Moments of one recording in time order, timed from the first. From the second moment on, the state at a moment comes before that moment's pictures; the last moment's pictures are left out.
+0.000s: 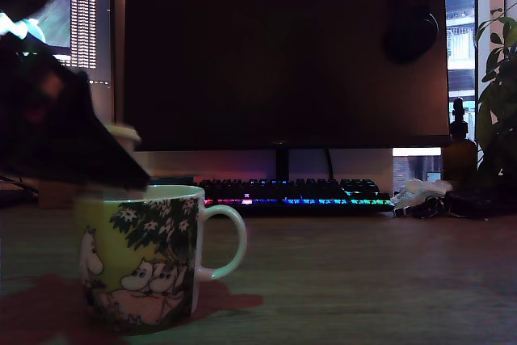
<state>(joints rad) -0.67 1.02 0.32 0.16 0.21 0.00</state>
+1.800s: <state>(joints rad) -0.67 1.05 0.32 0.21 0.33 0.00</state>
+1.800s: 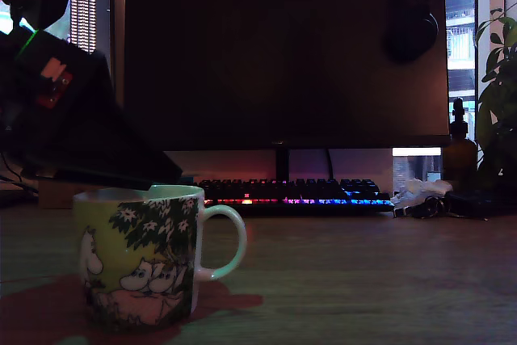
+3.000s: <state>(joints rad) -0.66 0.82 0.34 0.19 0.29 -0.08</state>
